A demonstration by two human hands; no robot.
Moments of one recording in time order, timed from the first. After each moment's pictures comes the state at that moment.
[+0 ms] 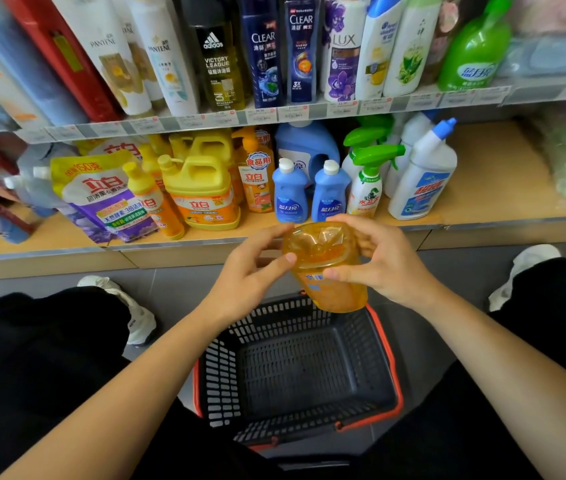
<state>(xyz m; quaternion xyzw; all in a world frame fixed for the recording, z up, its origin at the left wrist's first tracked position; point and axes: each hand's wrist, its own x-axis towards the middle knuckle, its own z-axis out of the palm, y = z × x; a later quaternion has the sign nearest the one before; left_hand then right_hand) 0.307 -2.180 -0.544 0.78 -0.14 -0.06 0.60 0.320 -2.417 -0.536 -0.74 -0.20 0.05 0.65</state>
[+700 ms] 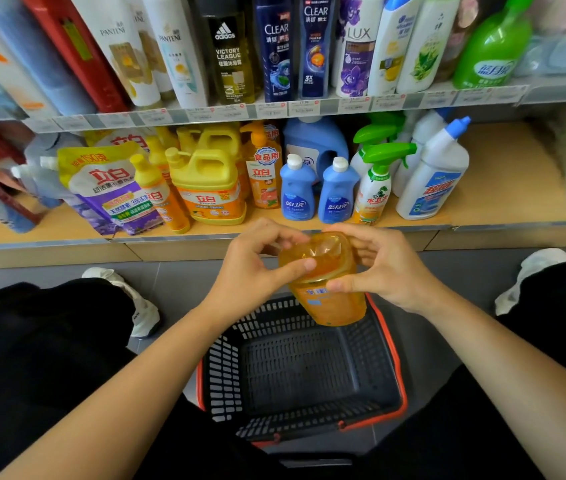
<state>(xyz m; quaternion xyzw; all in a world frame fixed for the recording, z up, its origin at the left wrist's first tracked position) 0.304 -2.179 -0.533 0.82 -0.18 0.05 0.55 0.319 -2.410 -0.540 -0.72 -0.20 0.10 0.65</state>
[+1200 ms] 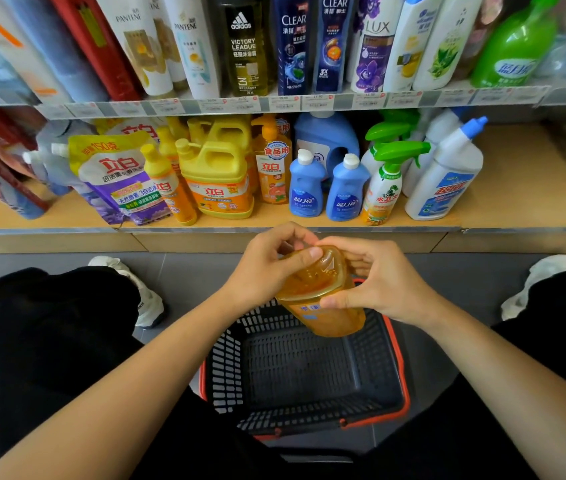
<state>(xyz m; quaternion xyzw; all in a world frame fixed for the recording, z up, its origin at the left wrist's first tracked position) 0.308 -2.183 -0.541 0.79 -0.11 -0.07 0.59 0.307 -2.393 -0.543 -0.70 -0.25 0.15 0.66</state>
